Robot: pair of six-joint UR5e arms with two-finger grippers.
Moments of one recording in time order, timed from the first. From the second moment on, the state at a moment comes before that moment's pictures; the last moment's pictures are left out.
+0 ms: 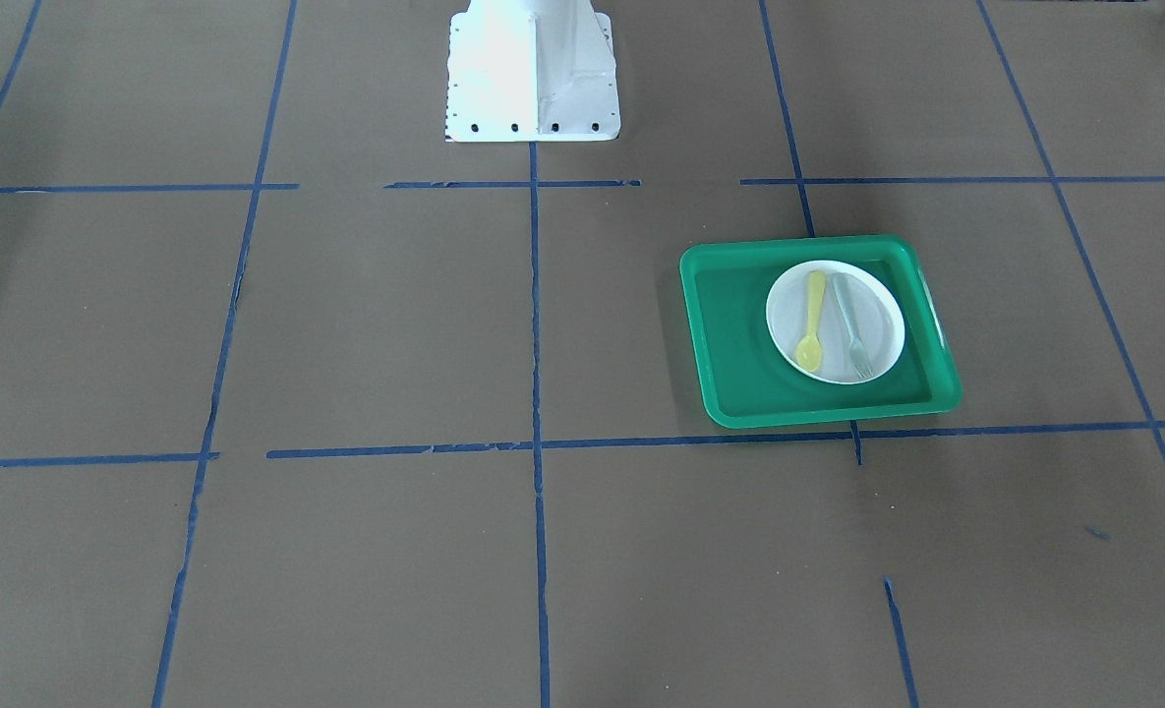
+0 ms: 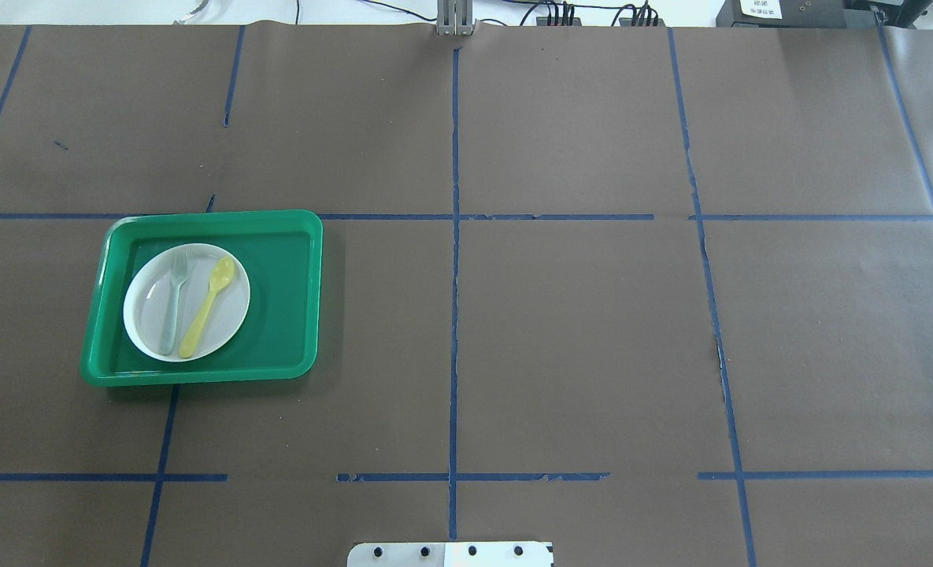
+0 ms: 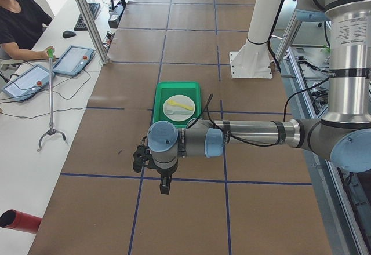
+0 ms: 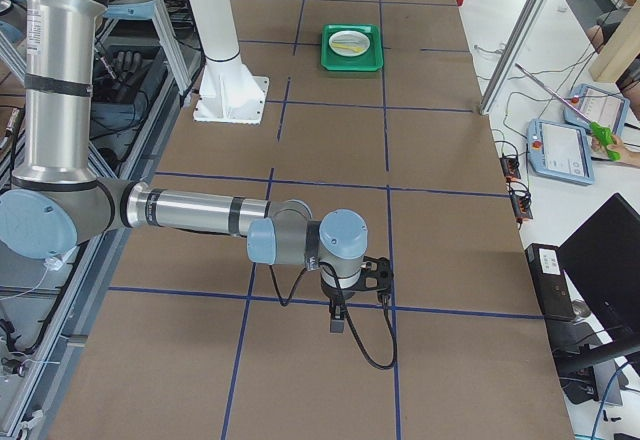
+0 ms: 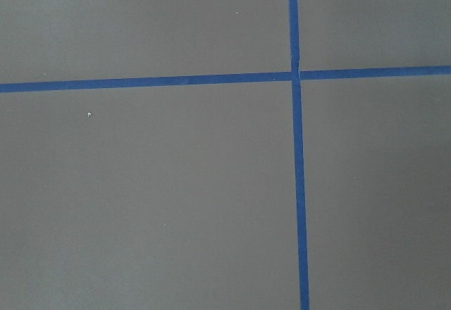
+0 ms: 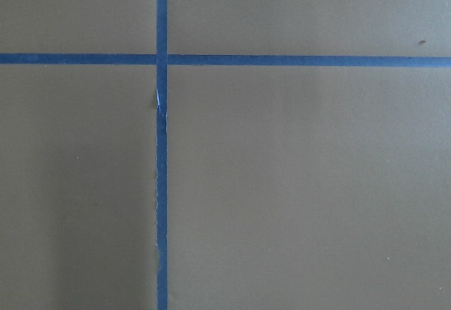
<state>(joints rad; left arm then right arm) -1.64 -1.49 -1.66 -1.55 -2.36 0.11 1.58 -1.70 1.64 -1.50 2.28 0.01</state>
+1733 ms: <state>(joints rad) -1.06 -1.72 -1.97 -1.60 -2.21 -0.74 1.58 -1.70 1.64 -1.50 2.28 0.01</state>
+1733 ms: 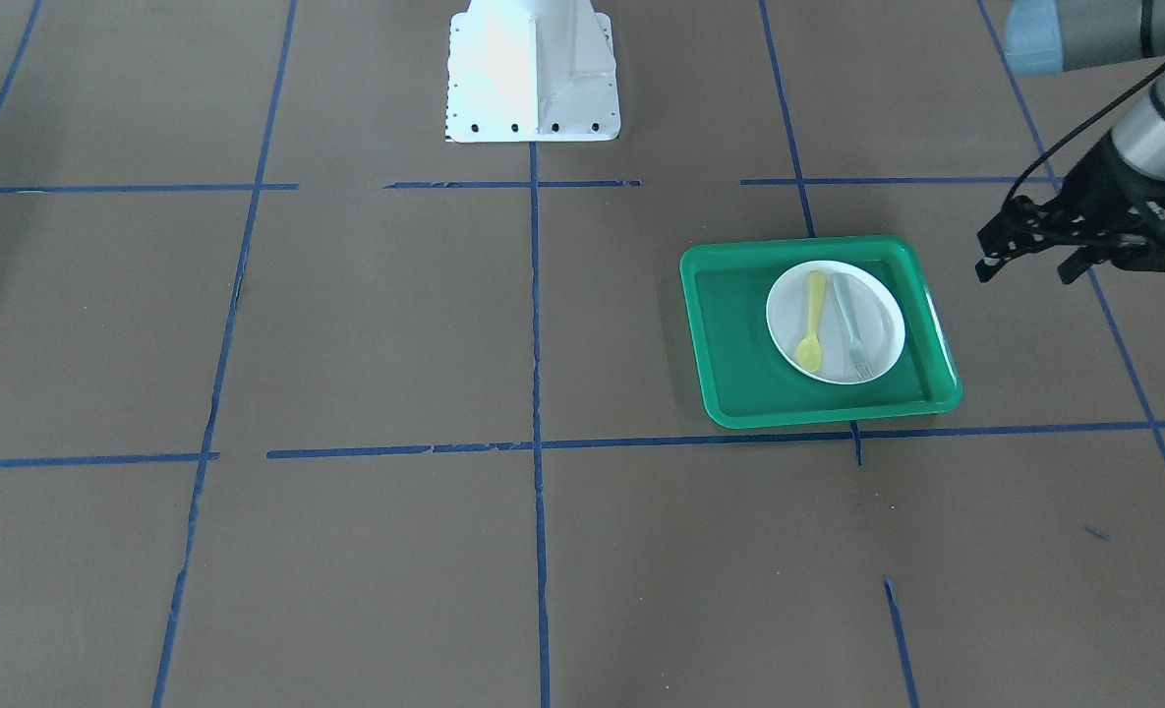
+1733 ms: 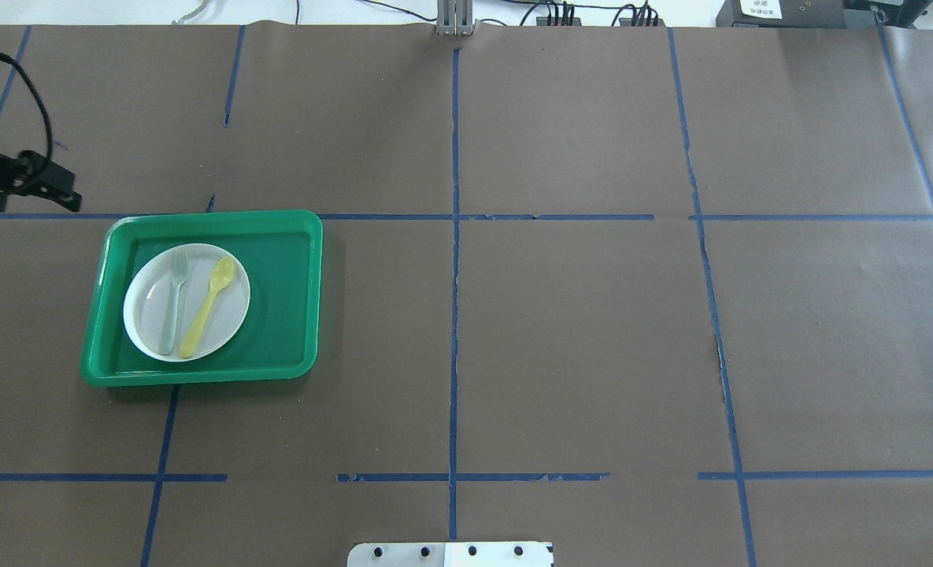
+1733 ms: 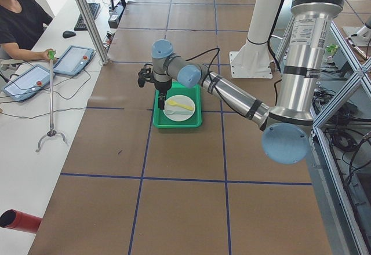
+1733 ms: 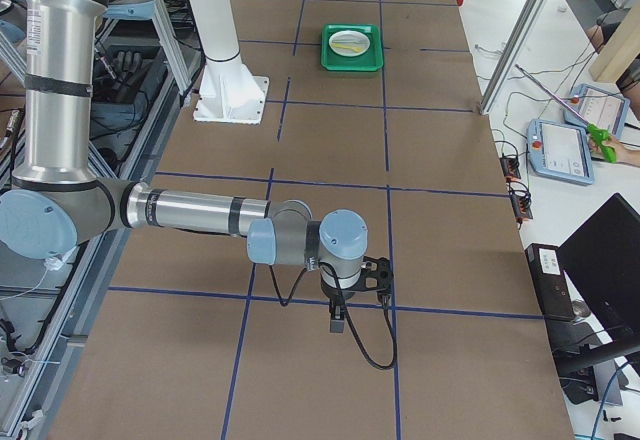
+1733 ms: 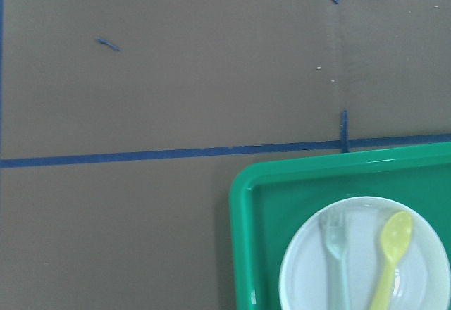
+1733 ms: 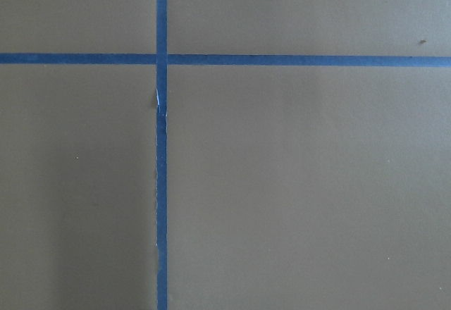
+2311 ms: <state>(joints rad) -0.85 -1.76 -1.83 -1.82 -2.12 -0.95 1.58 -1.70 1.64 -1.50 2.28 0.01</state>
